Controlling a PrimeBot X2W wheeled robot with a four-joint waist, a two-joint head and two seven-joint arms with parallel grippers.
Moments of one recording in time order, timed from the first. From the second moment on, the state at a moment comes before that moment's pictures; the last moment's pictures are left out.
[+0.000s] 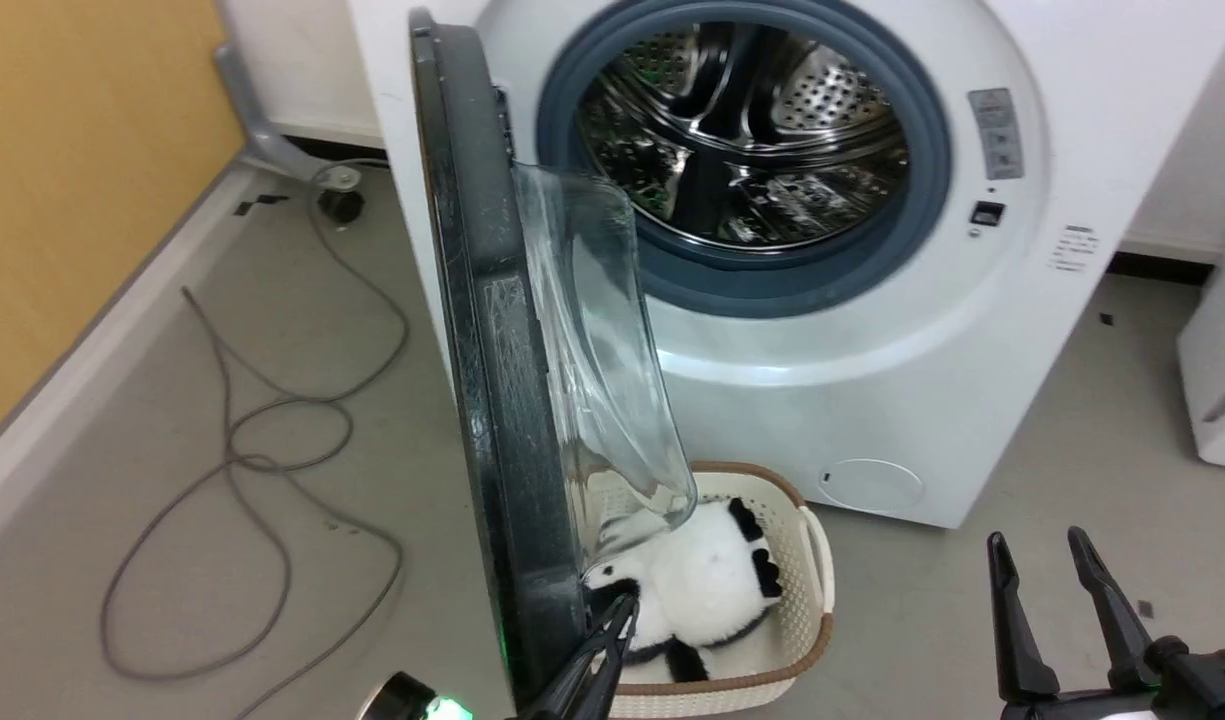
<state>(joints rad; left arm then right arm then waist) 0.07 0.18 -0.53 -0.04 -0.01 0.07 -0.26 0.13 -0.05 -0.04 -0.02 0.15 0.13 -0.26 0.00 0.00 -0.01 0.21</state>
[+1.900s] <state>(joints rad) -0.20 0.21 0.21 0.25 -0.22 0.15 -0.26 0.03 -0.05 -0.03 -0.03 0.06 0.13 -0.26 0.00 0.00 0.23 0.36</state>
